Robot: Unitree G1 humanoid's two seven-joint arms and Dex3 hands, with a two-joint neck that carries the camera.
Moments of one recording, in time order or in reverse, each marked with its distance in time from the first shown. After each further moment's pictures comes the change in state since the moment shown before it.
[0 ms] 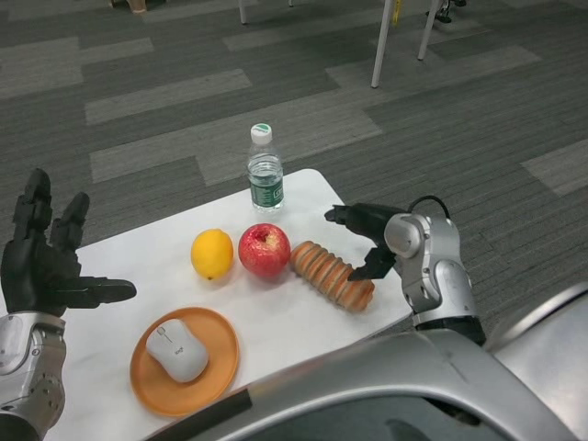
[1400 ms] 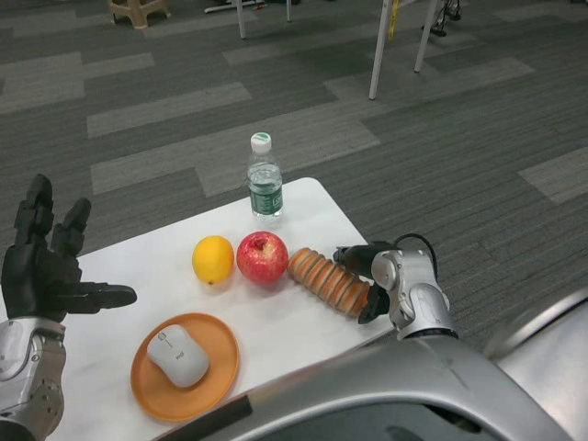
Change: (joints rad) left arm 0.000 -0.002 0.000 0.000 0.000 0.000 0.000; right arm -0.045 0.069 -0.027 0.325 -0.261 -0.099 -0.138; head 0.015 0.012
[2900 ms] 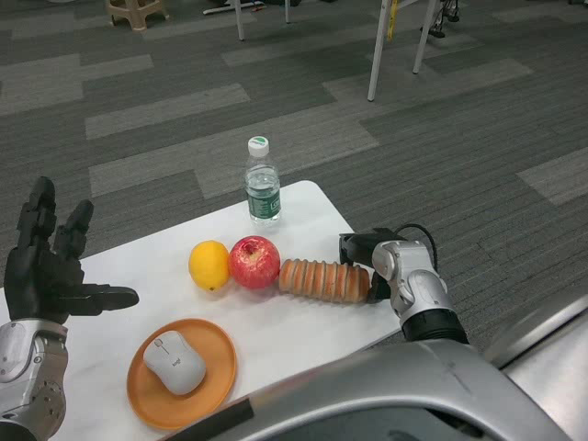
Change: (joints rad) left arm 0.000 -0.001 0.001 0.000 0.000 -0.001 0.000; right arm -0.078 -0.092 0.037 0.160 0.035 0.006 -0.122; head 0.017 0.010
